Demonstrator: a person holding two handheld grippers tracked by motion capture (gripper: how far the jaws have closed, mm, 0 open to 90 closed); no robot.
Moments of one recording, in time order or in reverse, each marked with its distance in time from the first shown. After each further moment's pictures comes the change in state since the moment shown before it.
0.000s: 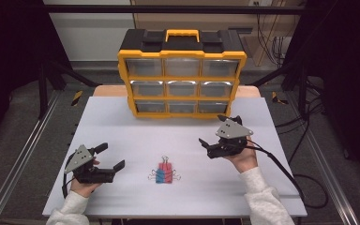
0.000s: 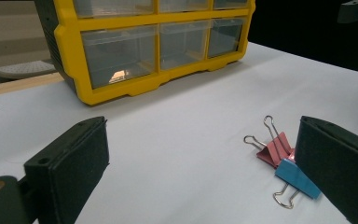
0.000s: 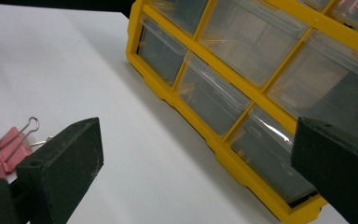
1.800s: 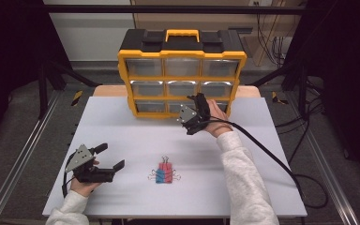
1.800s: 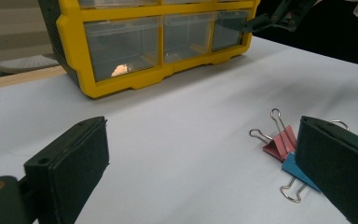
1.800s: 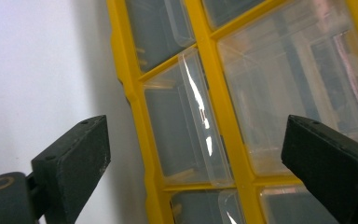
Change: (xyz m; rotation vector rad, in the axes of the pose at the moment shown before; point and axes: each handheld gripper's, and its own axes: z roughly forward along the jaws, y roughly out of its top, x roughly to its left) left arm 0.005 -0.004 0.002 0.021 0.002 0.003; right arm -0.005 0.037 0.124 0.198 -0.019 -0.570
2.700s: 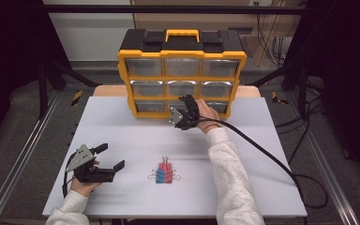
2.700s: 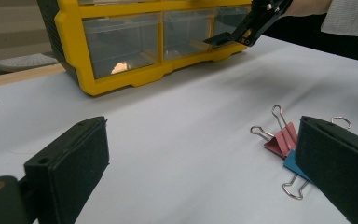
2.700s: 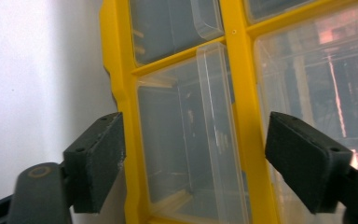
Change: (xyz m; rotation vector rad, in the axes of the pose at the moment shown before) left arm 0.000 -0.001 0.002 0.006 0.002 0.003; right arm 0.014 0.002 0.050 0.035 -0.054 -0.150
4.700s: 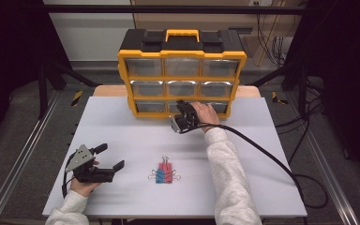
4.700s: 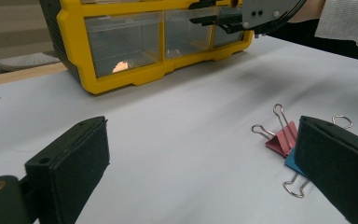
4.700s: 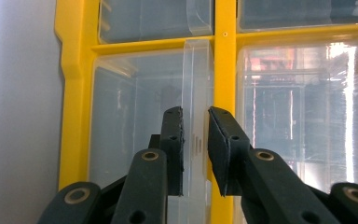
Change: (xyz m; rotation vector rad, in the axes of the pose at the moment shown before) left arm 0.001 -0.001 -0.001 0.000 0.002 -0.002; right arm 0.019 -0.007 0.012 0.002 -0.248 -0.269
